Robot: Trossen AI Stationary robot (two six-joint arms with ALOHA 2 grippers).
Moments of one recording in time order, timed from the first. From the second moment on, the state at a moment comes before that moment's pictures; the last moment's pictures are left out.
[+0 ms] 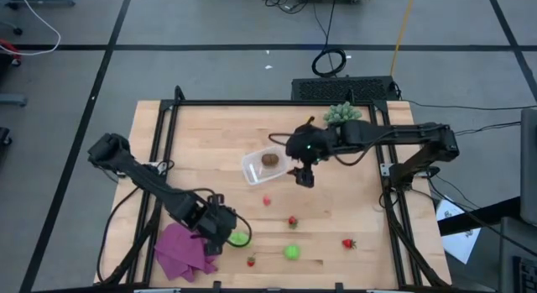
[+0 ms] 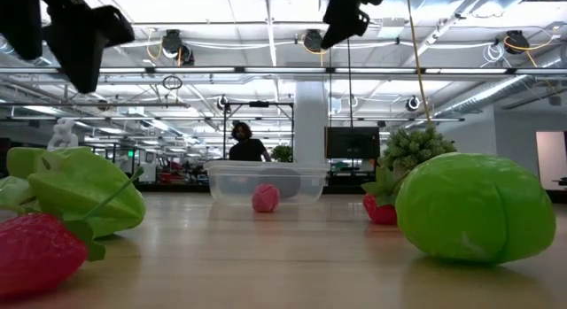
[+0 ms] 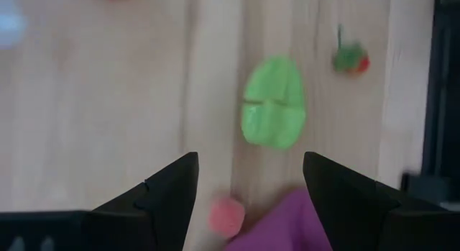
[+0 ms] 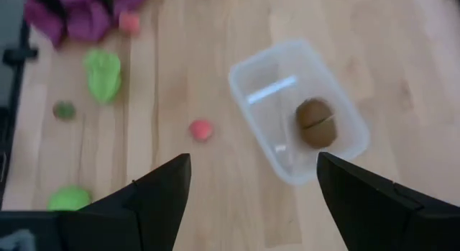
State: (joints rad) left arm -0.58 1.59 1.17 -0.80 -0.10 -0.60; right arm 0.00 1.54 1.49 -0.86 -0.02 0.12
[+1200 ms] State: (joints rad) left arm -0.56 1.72 1.17 -0.62 -0.03 -0.42; right arm -0.04 1.53 1.49 -0.78 -0.02 0.12
